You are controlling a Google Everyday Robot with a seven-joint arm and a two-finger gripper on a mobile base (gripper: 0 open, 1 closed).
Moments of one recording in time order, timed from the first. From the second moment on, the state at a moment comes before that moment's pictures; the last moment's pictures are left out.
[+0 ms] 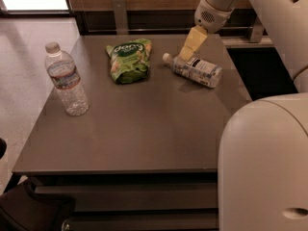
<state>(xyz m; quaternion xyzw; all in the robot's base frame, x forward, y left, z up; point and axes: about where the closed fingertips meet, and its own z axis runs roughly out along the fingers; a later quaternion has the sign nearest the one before) 0.697 -0.137 0.899 -0.47 0.87 0.05 0.16</state>
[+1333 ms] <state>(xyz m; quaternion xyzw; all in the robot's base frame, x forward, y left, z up) 0.678 -0.140 0.833 -0.44 0.89 0.05 0.07</state>
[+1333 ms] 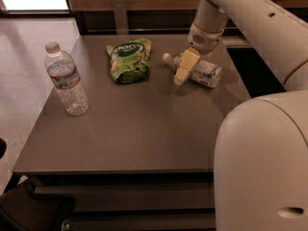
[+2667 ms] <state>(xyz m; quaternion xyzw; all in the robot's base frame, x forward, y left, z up) 0.690 -0.133 0.818 -0.44 0.89 0.04 0.07</state>
